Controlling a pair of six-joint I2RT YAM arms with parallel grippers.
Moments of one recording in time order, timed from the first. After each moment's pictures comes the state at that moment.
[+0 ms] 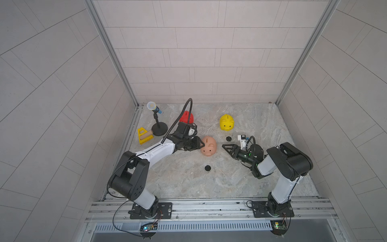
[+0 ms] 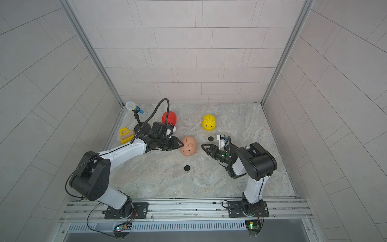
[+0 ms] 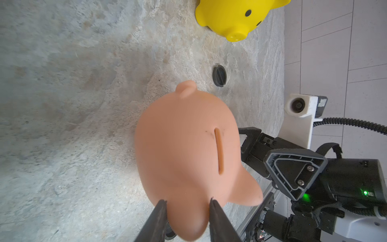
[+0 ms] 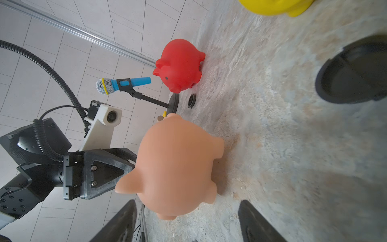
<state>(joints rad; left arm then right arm) -0.46 1.57 0.95 -0.28 0.49 -0.60 0.28 1.79 0.29 1.30 -0.62 1.06</state>
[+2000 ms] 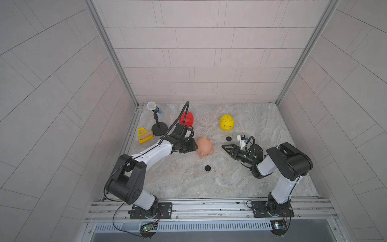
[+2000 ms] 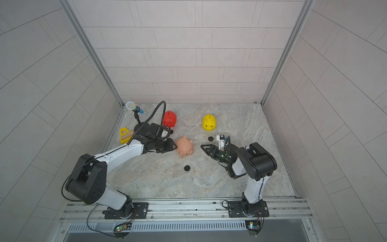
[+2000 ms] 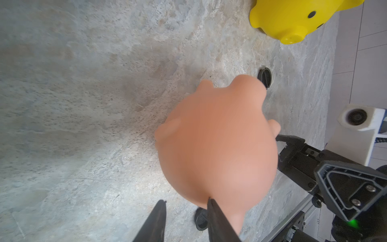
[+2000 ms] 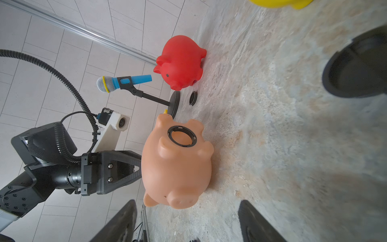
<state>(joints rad) -0.44 1.51 0.93 -0.40 0.36 -0.59 0.29 1.79 0.29 1.30 -0.62 1.06</state>
